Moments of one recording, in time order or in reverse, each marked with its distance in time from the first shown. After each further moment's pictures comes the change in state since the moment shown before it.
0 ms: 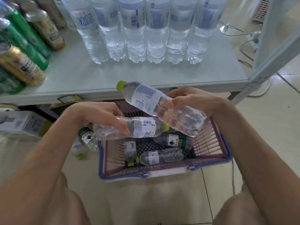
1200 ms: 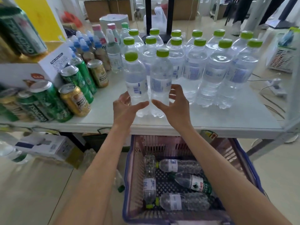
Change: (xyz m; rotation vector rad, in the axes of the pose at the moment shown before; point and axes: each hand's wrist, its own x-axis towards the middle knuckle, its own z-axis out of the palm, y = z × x) left_hand 0.018 -0.019 -0.054 -1.003 1.318 0.318; right_hand 0.153 -0.062 0.048 0.091 0.923 -0.235
